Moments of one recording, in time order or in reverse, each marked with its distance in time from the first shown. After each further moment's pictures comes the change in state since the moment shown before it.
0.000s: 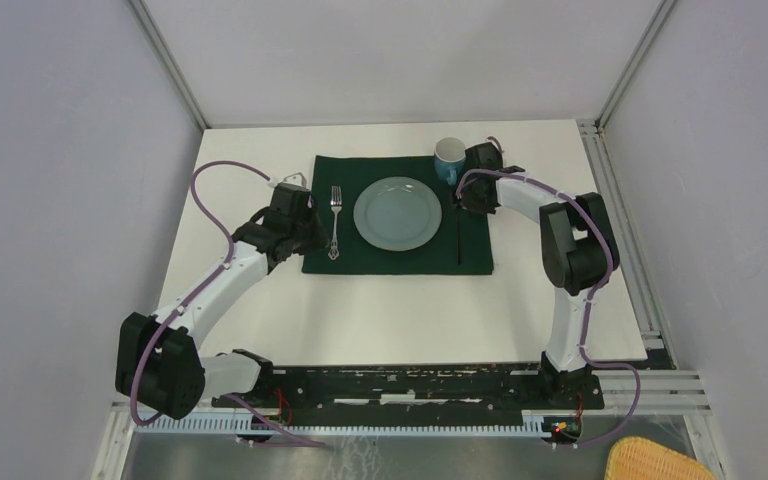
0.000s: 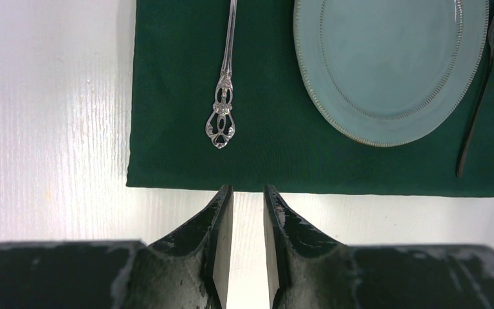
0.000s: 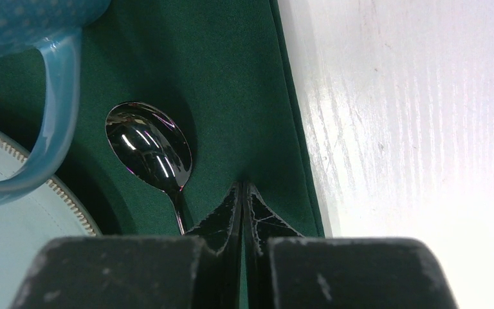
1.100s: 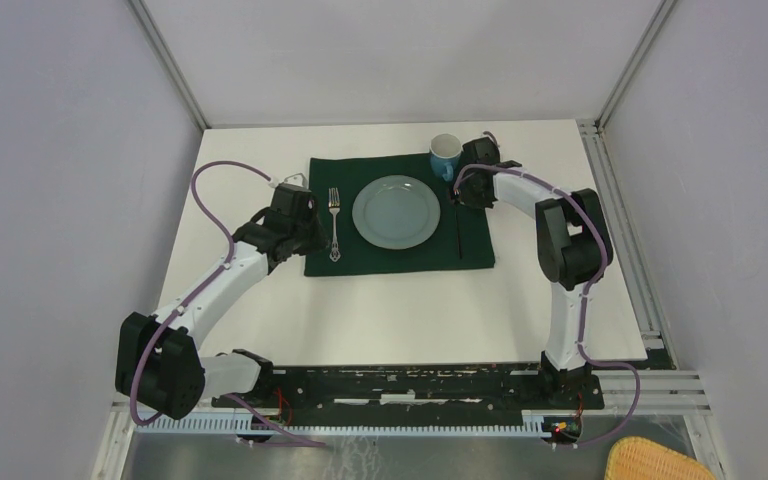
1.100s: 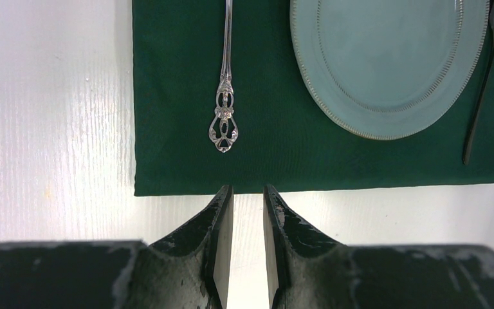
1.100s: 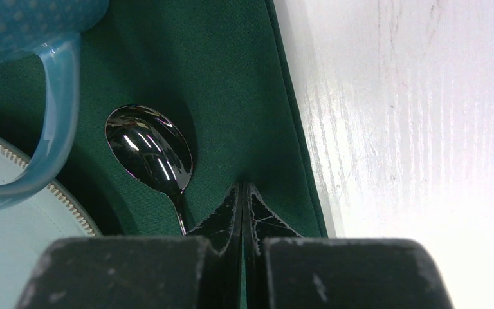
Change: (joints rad) left arm -0.005 0.000 0.000 -0.003 -0.001 0.000; right arm -0.002 0.055 0.082 -0.018 -0.011 -0.038
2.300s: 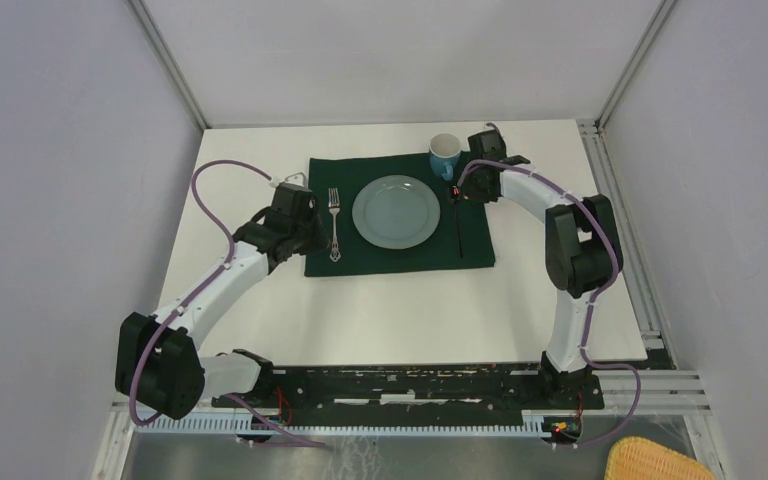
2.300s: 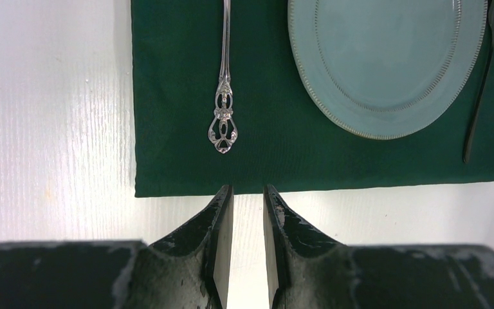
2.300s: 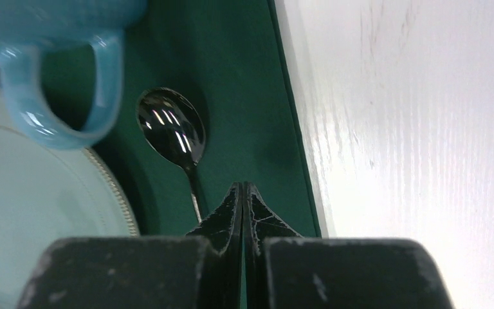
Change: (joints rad) left arm -0.007 0.000 0.008 -0.004 -0.008 0.000; right arm 0.000 -0.085 -0.019 -0.026 -0.018 -0.038
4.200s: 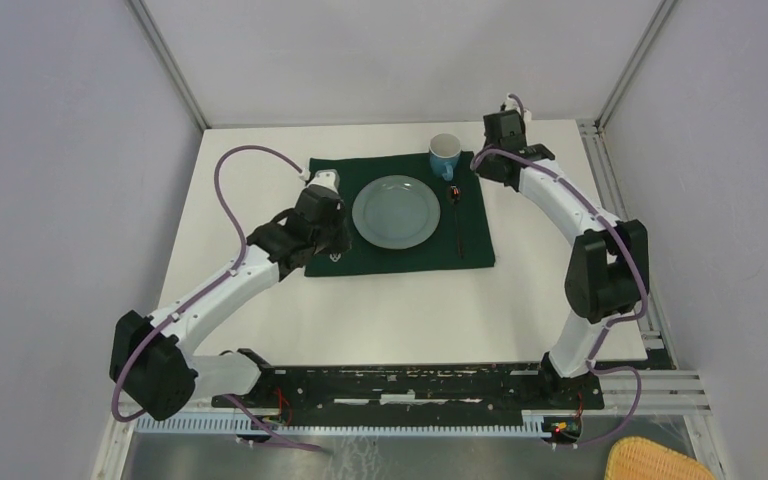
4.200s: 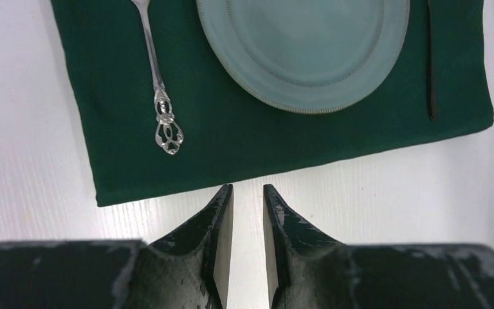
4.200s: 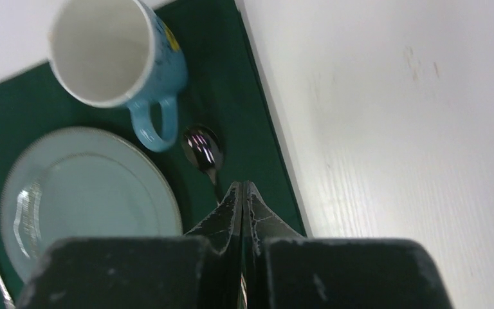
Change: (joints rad) left arm -0.230 -0.004 0.071 -0.016 -0.106 0.069; right arm -0.005 -0.173 0.099 -0.037 0.108 0.027
